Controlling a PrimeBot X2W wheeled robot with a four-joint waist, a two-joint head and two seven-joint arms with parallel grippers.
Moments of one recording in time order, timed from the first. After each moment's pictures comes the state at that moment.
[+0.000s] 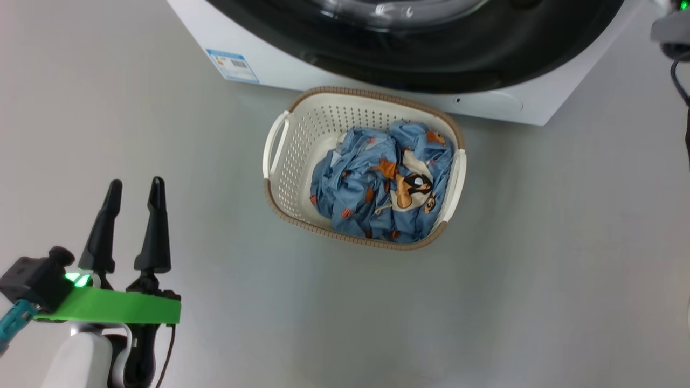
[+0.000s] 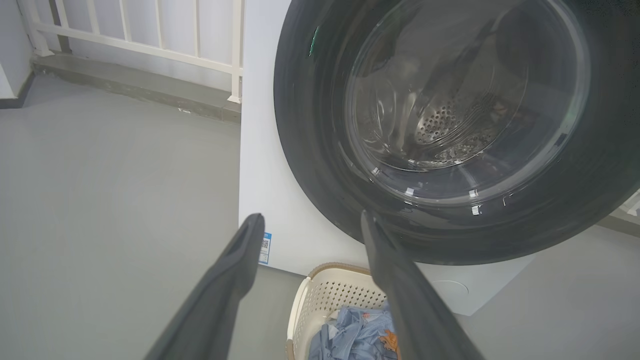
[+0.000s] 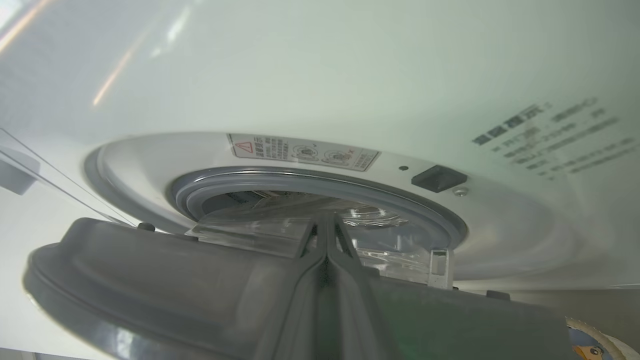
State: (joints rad) left arm -0.33 0.23 -0.16 0.23 -0.62 -0.13 -0.26; right arm -1.20 -0.19 -0.15 0.79 1.17 0.12 0.55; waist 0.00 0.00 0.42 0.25
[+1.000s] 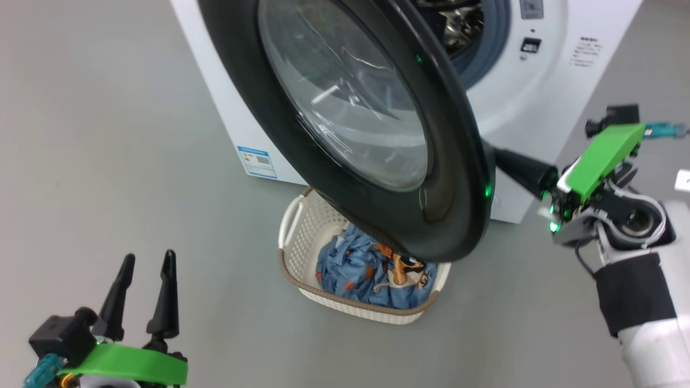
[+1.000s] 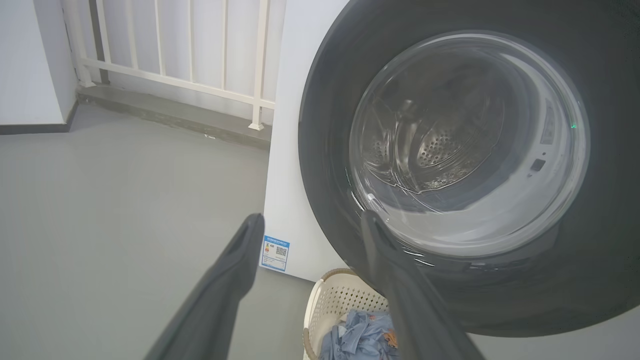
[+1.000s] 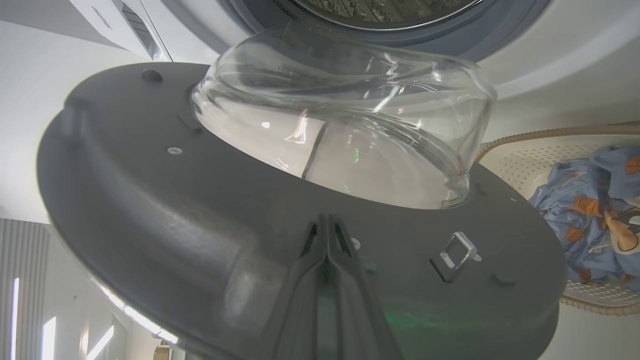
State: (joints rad) left arm -0.17 0.22 -0.14 0.29 -0.54 -0.13 -0.26; right arm -0.67 -0.12 -0.04 0.56 1.33 0.12 0.80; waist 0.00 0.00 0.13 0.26
